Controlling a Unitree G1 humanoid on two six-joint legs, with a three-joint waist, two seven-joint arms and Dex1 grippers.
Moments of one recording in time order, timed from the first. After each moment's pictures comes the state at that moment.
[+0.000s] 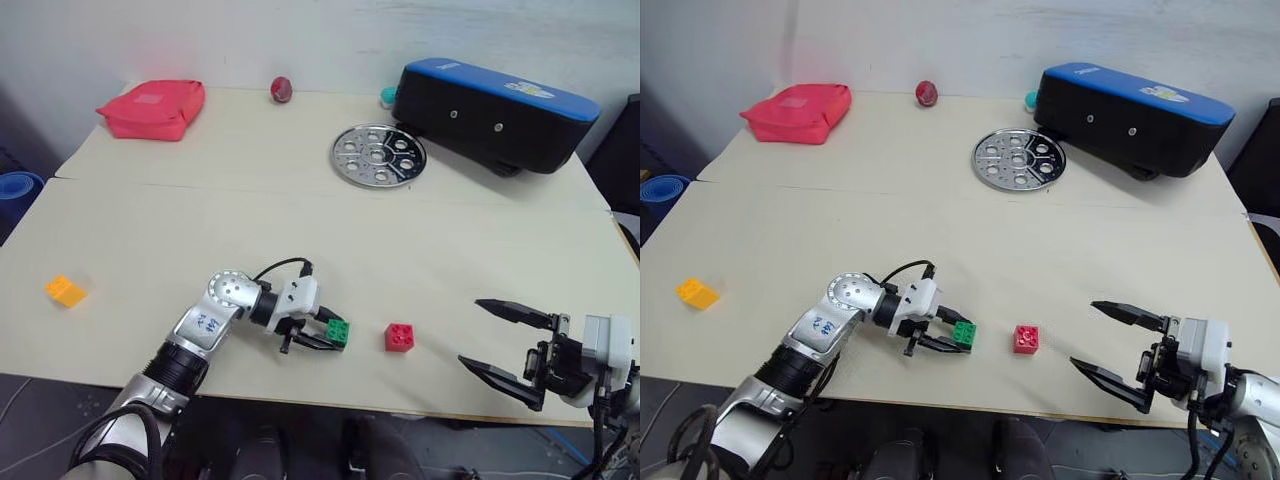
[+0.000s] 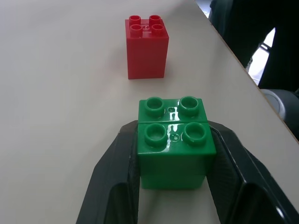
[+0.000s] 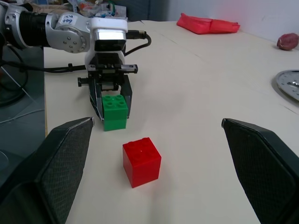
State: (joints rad) left arm -0.52 0.44 -0.38 0.17 -0.18 0.08 -1.23; right arm 0.32 -0.68 -0.41 -0.36 0.71 0.00 1.23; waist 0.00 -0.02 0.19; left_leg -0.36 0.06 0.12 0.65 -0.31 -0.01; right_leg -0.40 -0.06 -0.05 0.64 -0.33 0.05
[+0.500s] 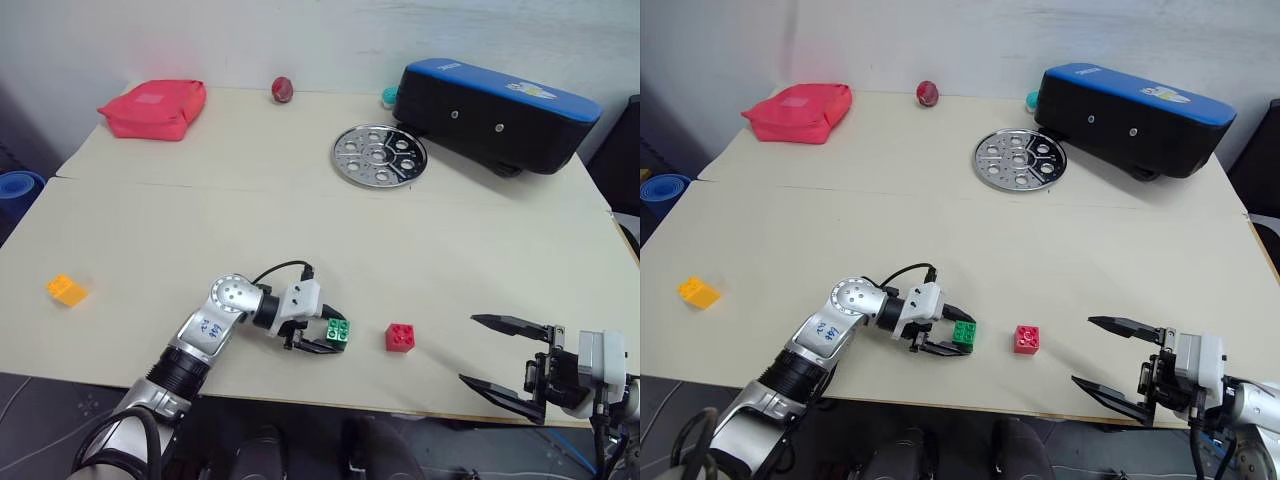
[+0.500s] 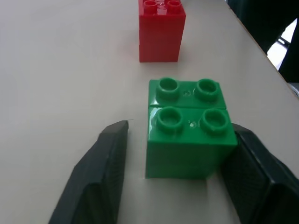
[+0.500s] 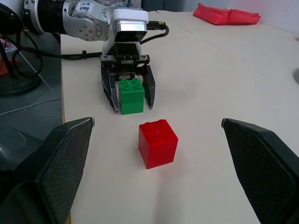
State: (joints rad) left arm -0.48 0.46 -0.35 0.11 -0.14 0.09 -1.19; right arm 0.31 -0.66 -0.39 -0.26 0.67 -0.09 1.34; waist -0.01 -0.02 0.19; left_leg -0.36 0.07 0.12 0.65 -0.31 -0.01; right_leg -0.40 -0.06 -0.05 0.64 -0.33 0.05
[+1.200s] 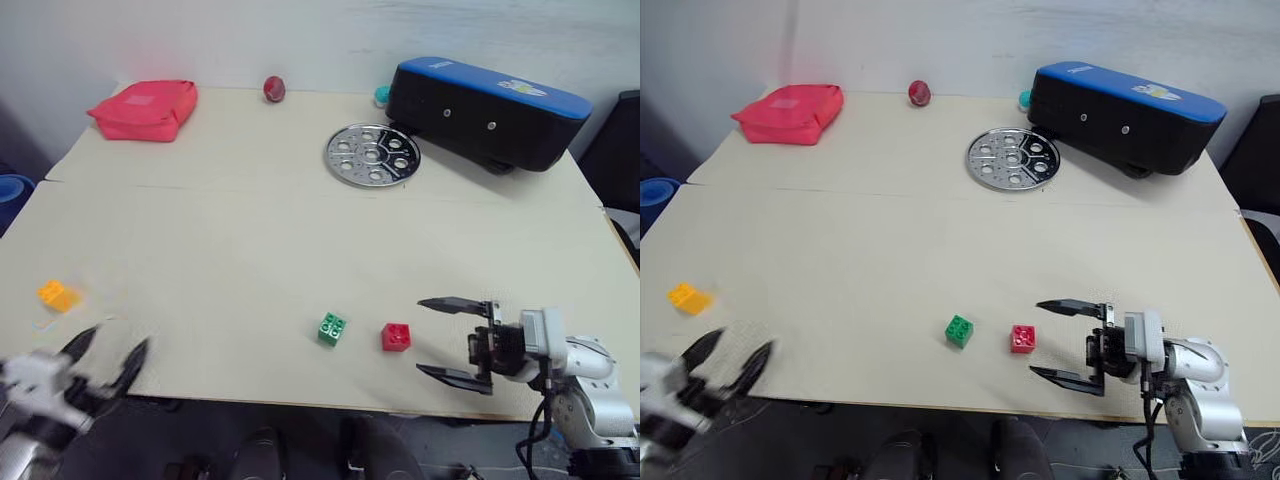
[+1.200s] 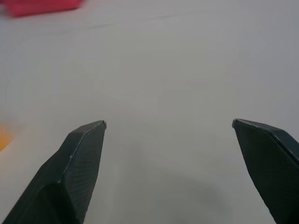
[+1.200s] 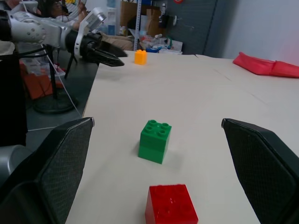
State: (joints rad) left arm 0.52 0.25 0.77 -0.25 -0.48 0.05 -0.57; right arm -0.01 -0.58 -0.13 -0.13 0.64 -0.13 1.42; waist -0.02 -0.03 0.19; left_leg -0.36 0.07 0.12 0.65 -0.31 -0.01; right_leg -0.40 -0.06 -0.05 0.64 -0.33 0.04
